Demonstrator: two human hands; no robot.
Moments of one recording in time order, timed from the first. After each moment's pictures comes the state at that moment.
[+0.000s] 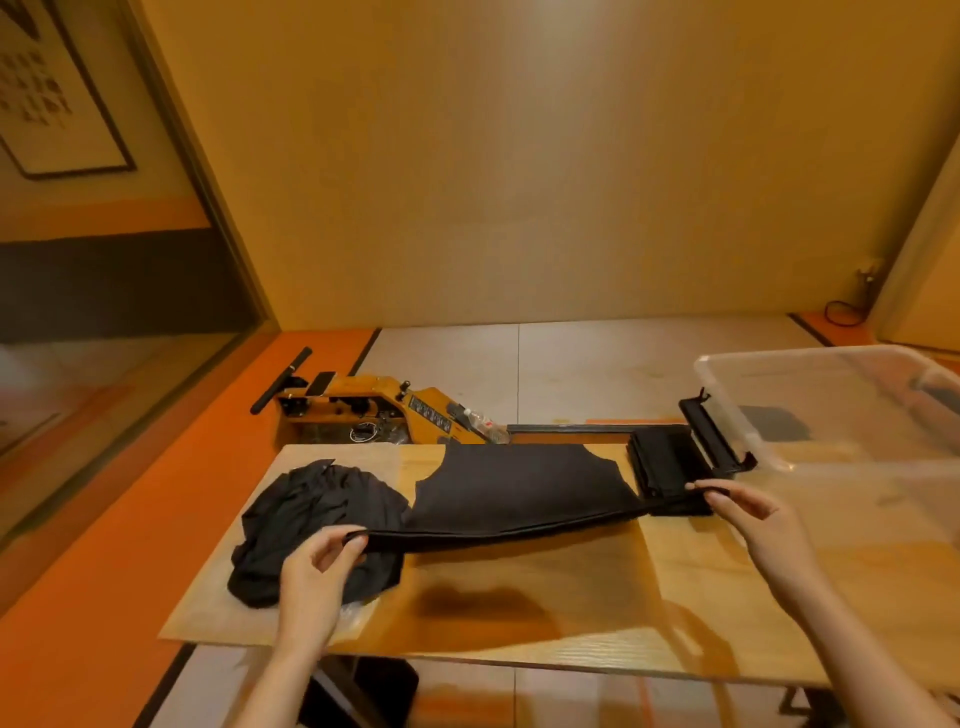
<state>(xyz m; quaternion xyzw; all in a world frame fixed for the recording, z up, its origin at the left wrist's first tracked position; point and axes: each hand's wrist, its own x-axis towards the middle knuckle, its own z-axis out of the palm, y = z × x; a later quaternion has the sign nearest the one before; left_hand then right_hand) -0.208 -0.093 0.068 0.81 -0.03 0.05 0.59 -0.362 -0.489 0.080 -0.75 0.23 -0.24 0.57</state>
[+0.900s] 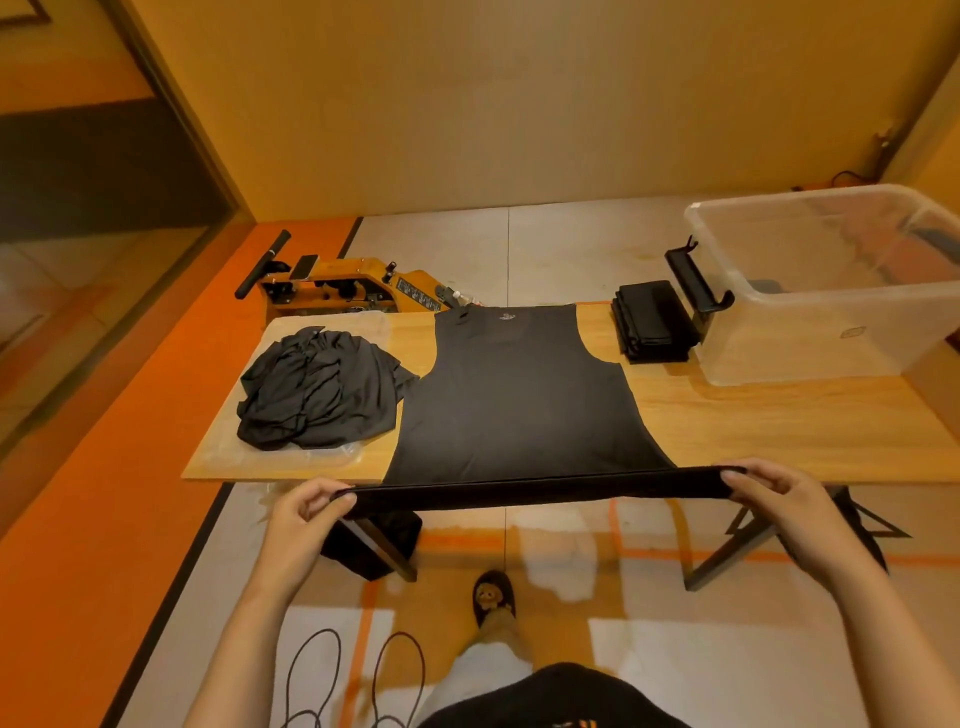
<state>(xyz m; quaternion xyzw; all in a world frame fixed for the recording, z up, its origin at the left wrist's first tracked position) -0.310 -0.026 0.025 0.83 -0.10 -0.08 0.54 -0.502 -0.441 0.038 -0.74 0.29 -0.09 0.59</state>
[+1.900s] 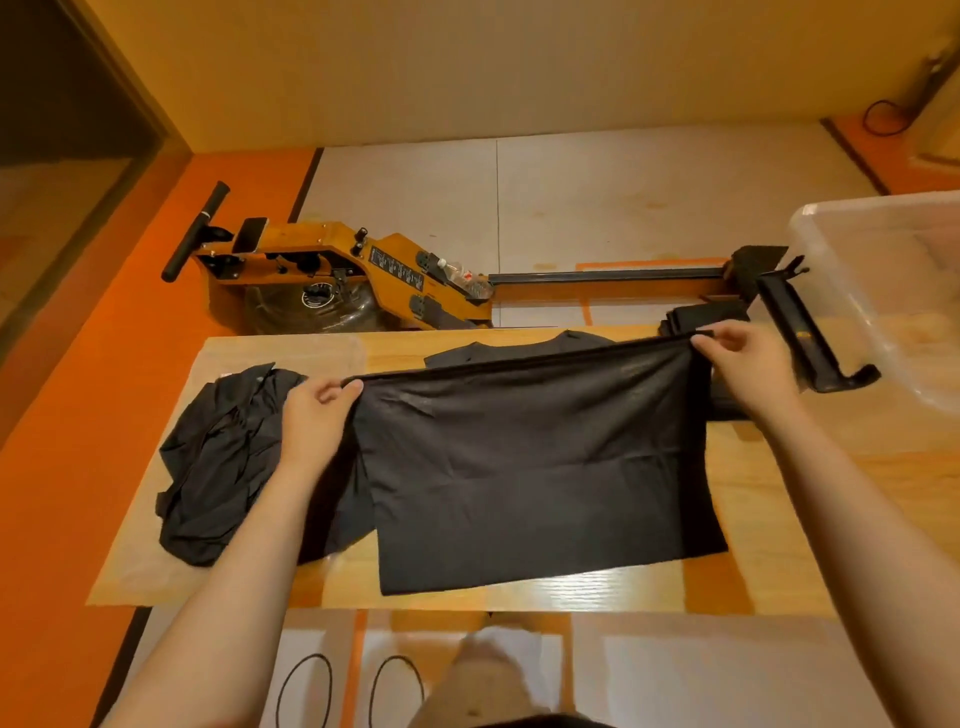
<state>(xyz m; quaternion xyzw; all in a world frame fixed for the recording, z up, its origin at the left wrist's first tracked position) -0.008 -0.140 -0.018 0.87 -0.02 -0.07 0.50 -0.188 -0.541 0.020 -0.82 0.34 -0.16 0.43</state>
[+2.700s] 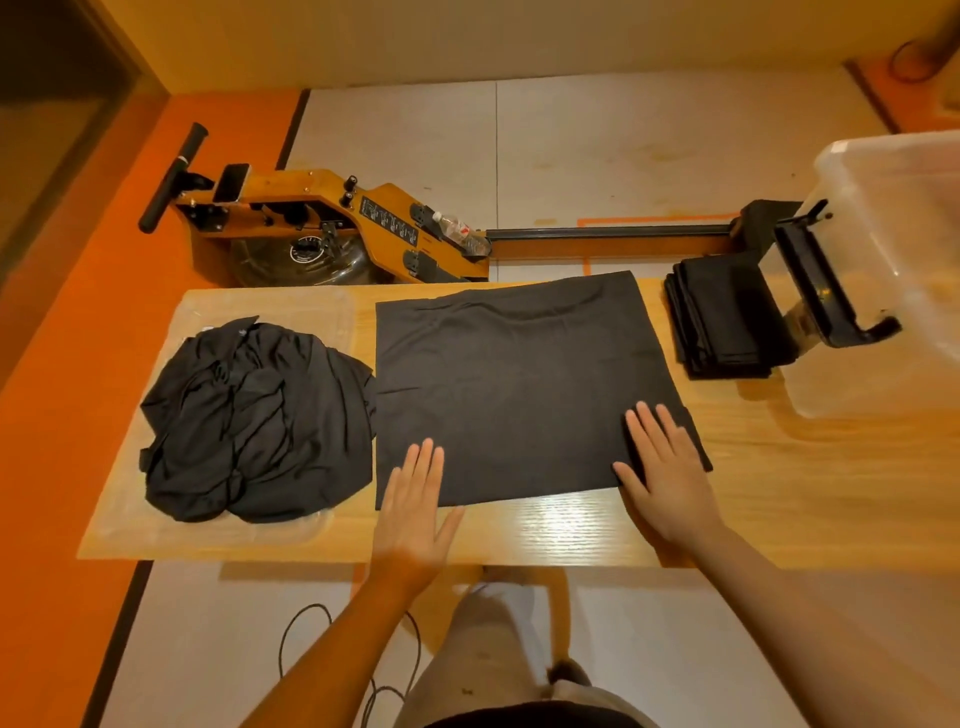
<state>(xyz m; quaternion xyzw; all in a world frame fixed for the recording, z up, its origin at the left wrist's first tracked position) -0.157 -0.148 -0.145 0.94 -0.31 -0.11 0.08 -0.270 -0.452 -0.125 -0.97 0.21 0.06 0.14</state>
